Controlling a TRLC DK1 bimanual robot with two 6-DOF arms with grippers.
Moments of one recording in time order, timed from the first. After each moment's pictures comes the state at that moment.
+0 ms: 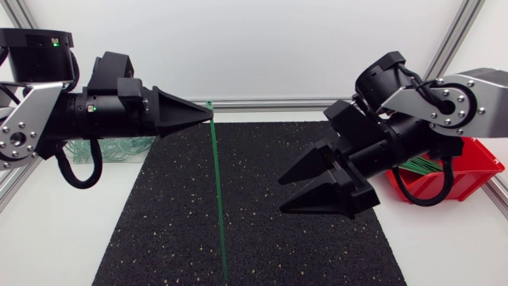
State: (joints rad) left arm -0.26 1.29 0.87 0.03 1.01 -0.58; right arm 0.38 1.40 1.00 -0.81 -1.00 -0.62
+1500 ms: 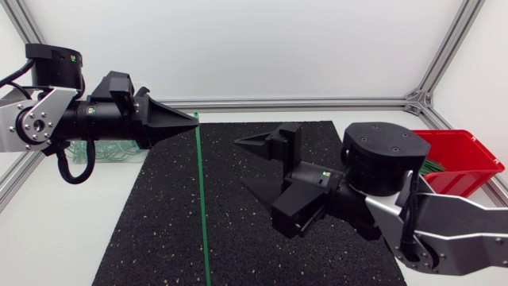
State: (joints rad) left arm -0.11 1.44 0.91 -0.06 1.21 -0.60; right arm 0.77 1.34 0.50 0.65 -0.20 -1.52
